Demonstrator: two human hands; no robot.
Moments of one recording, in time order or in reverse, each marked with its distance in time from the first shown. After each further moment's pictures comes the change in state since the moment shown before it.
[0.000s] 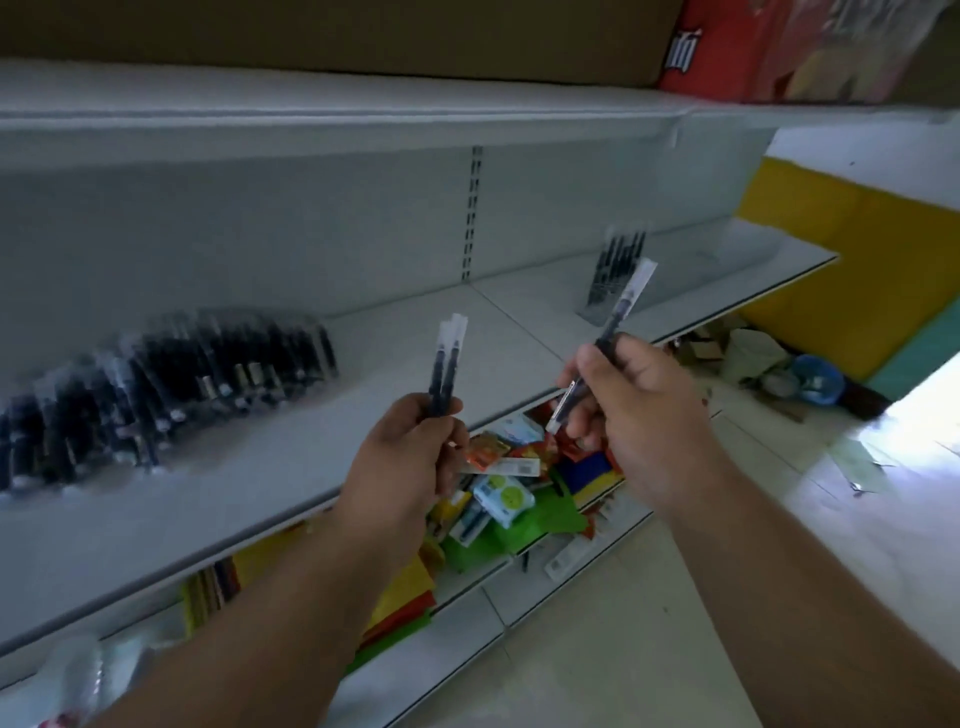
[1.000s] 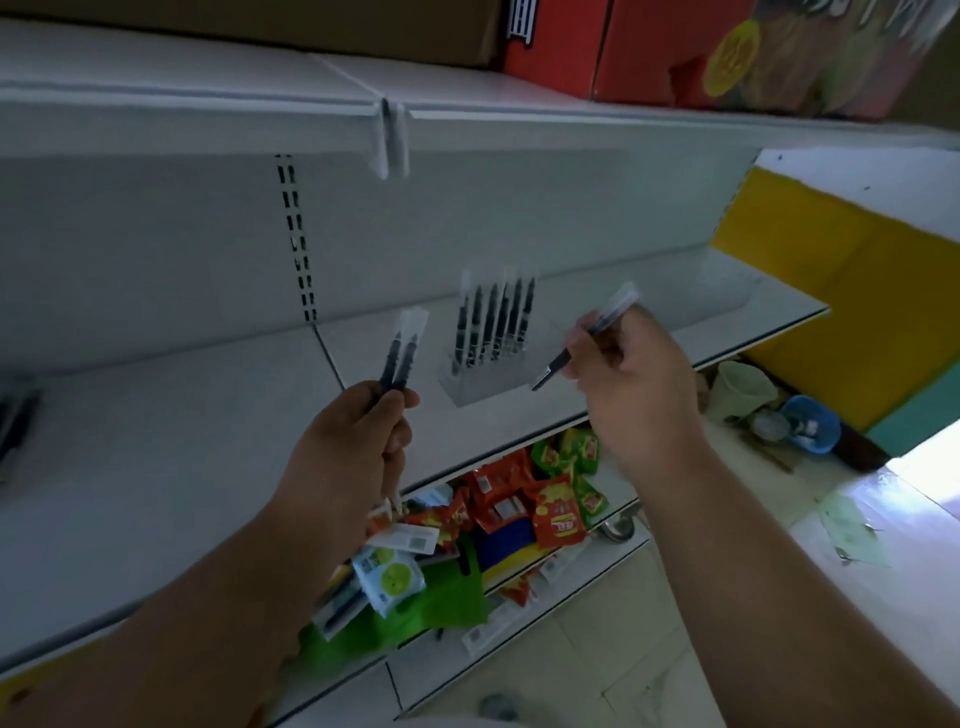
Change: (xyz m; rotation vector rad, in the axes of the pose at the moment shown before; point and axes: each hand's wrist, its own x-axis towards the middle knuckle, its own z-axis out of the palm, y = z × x) left_hand 0.165 -0.025 0.206 0.005 0.084 -0.007; right_hand 0.227 0.089 -0.187 -0.319 0.184 -0.216
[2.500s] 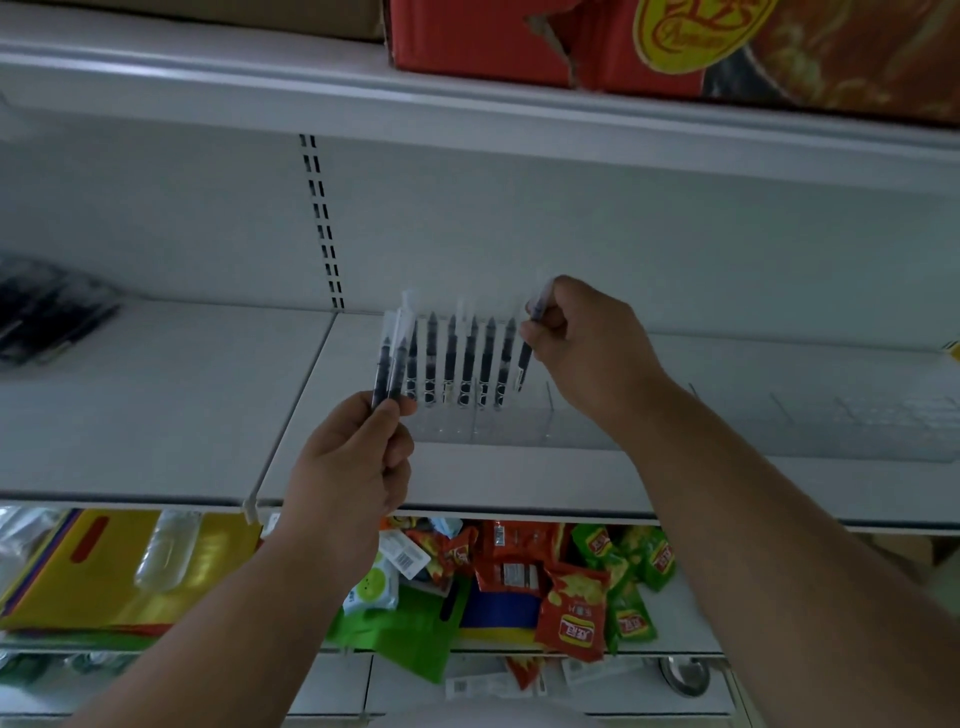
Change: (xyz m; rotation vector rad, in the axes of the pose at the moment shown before) left_hand 0.039 -0.037 0.148 -0.231 0.482 0.196; right_hand 0.189 0.085 0.023 -0.053 -0.629 -0.457
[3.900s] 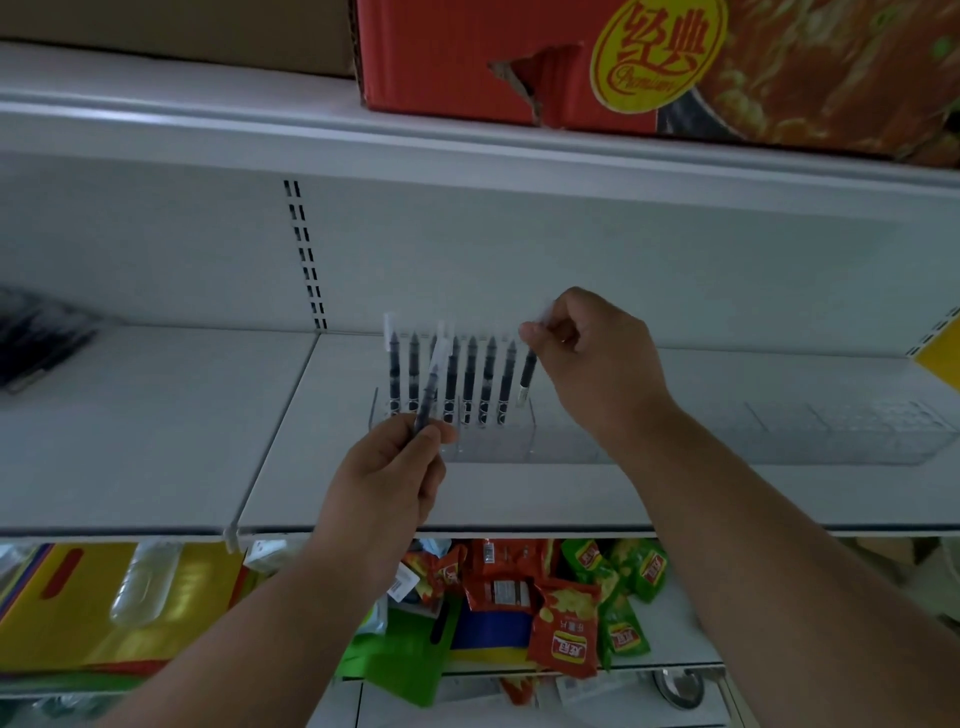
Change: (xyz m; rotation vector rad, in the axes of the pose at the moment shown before) left_hand 0.002 -0.010 0.024 0.180 -0.080 0.007; right_hand -0.009 0.003 -0.014 0.009 0.174 0.026
